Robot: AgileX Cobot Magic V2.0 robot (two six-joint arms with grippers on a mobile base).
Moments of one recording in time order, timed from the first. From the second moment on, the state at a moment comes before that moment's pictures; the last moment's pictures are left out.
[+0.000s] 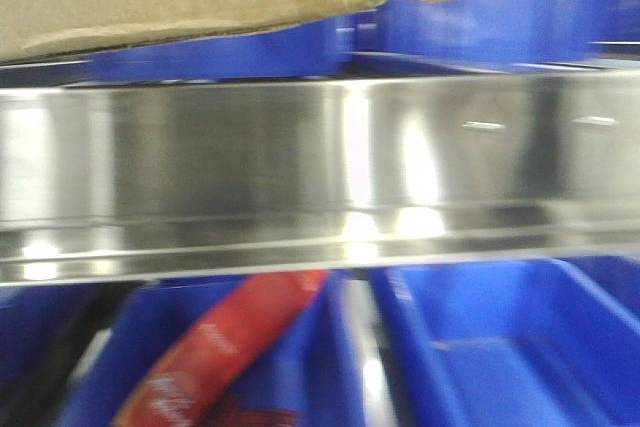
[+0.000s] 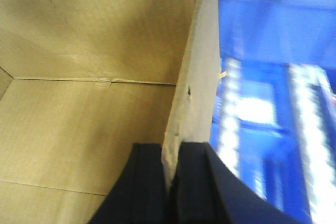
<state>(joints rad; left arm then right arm) -0.45 1.32 -1.78 0.21 1.24 -0.31 0.60 1.31 -1.80 -0.19 1.13 0.28</state>
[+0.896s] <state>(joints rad) -0.45 1.32 -1.78 0.21 1.24 -0.31 0.60 1.31 -1.80 -0.19 1.13 0.28</state>
